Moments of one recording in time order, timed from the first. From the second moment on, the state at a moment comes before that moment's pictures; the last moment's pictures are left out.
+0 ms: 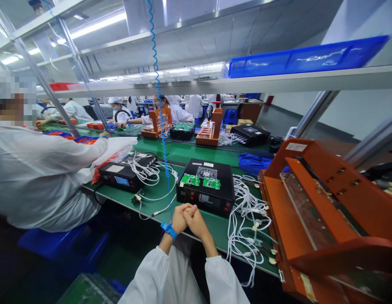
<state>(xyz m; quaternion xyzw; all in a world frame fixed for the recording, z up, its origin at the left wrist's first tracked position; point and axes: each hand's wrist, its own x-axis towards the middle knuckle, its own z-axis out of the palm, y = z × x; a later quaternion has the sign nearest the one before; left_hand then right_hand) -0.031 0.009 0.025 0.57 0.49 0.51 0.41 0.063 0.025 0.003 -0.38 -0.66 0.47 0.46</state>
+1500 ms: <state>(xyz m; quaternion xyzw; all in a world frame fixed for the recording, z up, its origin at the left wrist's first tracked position) -0.031 0.011 0.021 0.57 0.50 0.50 0.42 0.065 0.024 0.002 -0.38 -0.65 0.47 0.46</state>
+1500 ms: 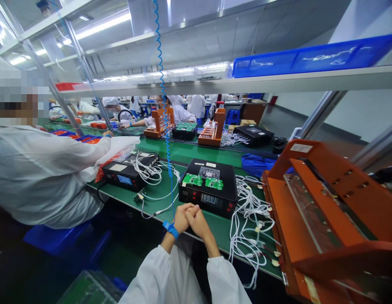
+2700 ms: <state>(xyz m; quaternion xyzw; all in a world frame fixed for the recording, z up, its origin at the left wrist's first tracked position) -0.032 0.013 0.013 0.57 0.51 0.50 0.41 0.064 0.023 0.003 -0.38 -0.65 0.47 0.46</state>
